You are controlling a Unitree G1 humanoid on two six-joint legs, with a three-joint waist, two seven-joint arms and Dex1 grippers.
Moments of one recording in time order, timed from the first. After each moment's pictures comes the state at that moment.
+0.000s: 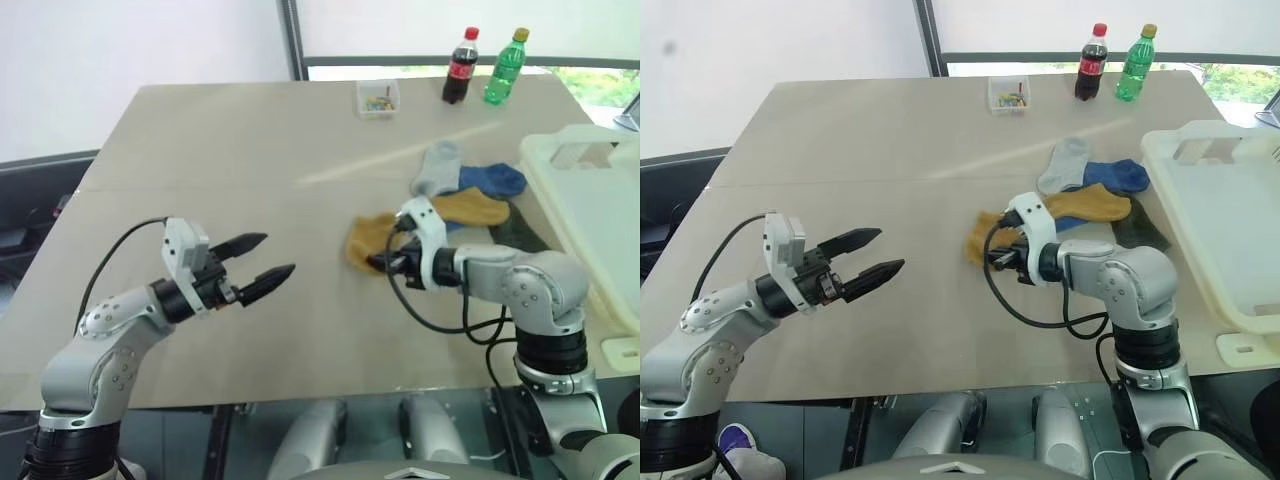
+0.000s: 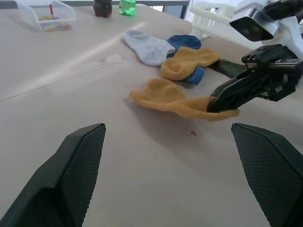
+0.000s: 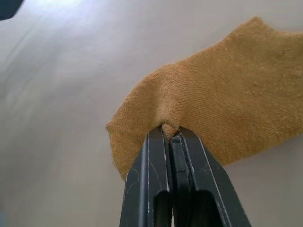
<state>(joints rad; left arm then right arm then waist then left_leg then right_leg) 0.00 0.69 0.28 -0.36 -0.71 0.49 -0.87 -0.58 -0.22 0.08 -0.37 0.60 1.44 0.39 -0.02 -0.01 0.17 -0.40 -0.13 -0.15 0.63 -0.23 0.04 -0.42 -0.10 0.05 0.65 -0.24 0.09</state>
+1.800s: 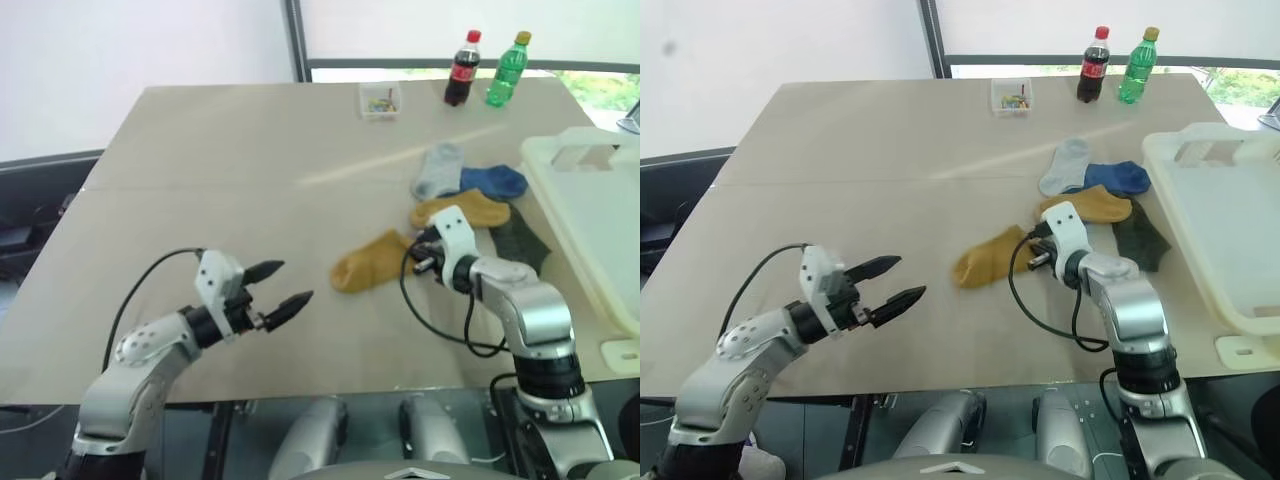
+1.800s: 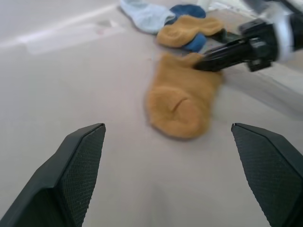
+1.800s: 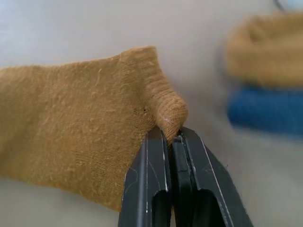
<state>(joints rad) 0.04 0.59 0.13 -0.39 -0.57 0.49 -0.75 -0.36 -0.20 0.04 -0.43 0.04 1.22 0.41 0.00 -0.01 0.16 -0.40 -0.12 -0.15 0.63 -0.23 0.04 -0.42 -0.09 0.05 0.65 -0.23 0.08</state>
